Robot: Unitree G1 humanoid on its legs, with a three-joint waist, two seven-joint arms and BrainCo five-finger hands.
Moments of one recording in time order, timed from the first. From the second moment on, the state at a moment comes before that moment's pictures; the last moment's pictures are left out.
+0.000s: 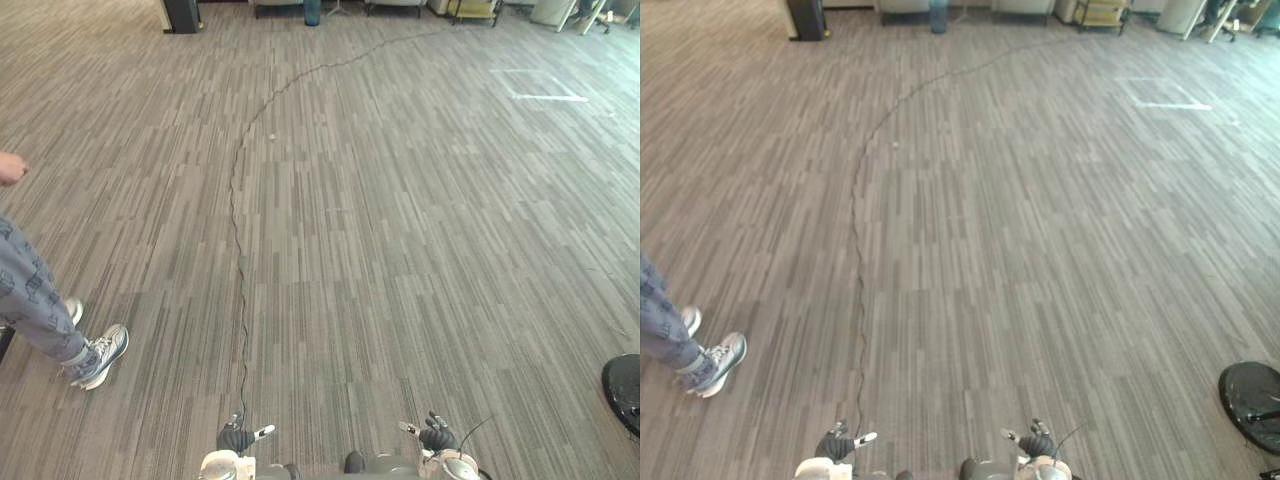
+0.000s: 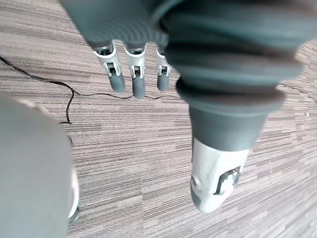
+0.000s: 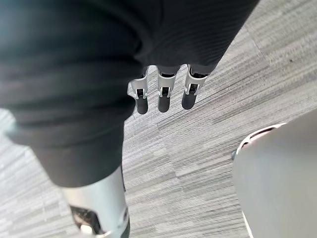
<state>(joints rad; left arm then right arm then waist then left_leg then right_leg) 0.08 0.08 0.06 0.99 -0.02 -0.14 0.08 0.06 -0.03 -0.21 1.01 0.13 -0.12 -0.06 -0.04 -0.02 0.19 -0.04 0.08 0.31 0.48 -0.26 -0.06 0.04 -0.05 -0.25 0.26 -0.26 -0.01</state>
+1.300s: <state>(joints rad) 0.05 -0.01 0.12 0.87 -0.02 -0.13 0.09 0.07 -0.06 -0.22 0.93 0.08 -0.09 -0.09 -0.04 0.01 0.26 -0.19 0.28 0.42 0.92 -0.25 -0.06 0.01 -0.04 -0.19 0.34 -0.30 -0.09</state>
